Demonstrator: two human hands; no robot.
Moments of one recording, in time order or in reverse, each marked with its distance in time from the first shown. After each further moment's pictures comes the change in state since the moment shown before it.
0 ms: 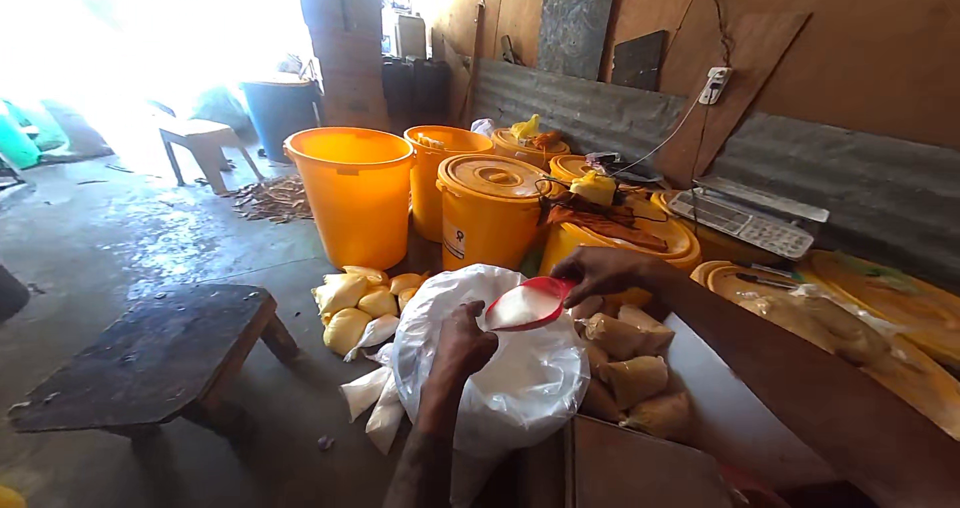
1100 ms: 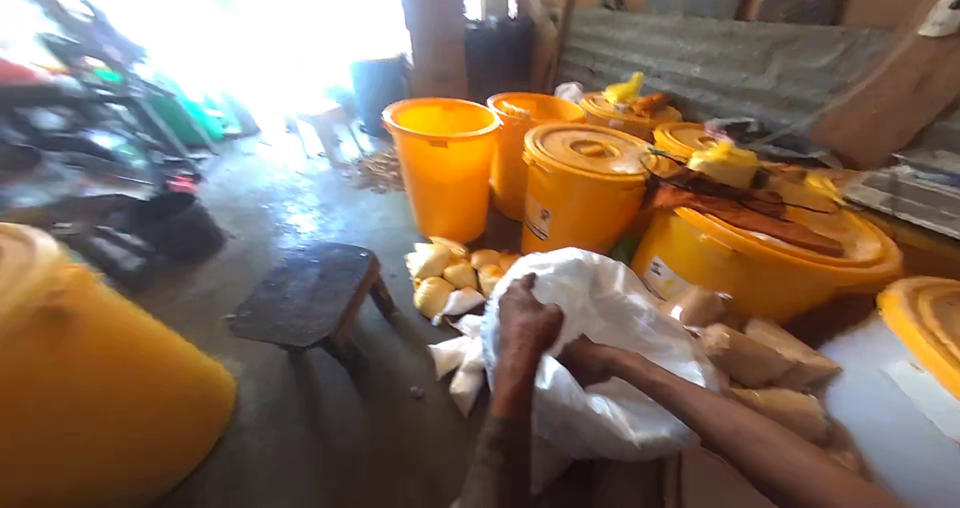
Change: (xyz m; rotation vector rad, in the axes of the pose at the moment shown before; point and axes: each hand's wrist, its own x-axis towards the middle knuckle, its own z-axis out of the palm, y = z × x) left_hand -0.009 -0.016 -0.043 -0.136 0.236 -0.187; right_hand 0.169 0.034 0.223 -0.205 -0.313 -0.183
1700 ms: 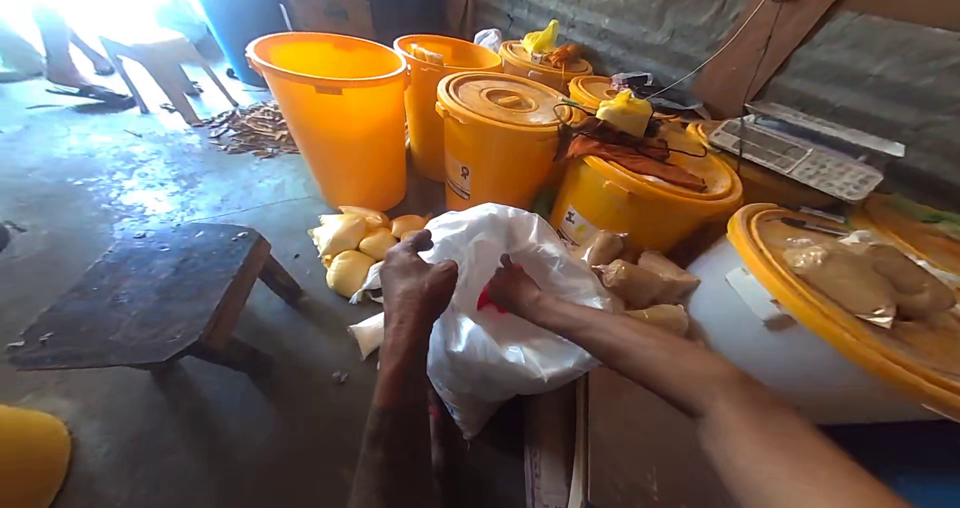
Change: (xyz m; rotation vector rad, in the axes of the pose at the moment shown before) left_hand 0.002 -0.014 0.004 -0.148 0.138 -0.032; right_hand -0.003 -0.005 -0.012 -0.493 0.221 0.291
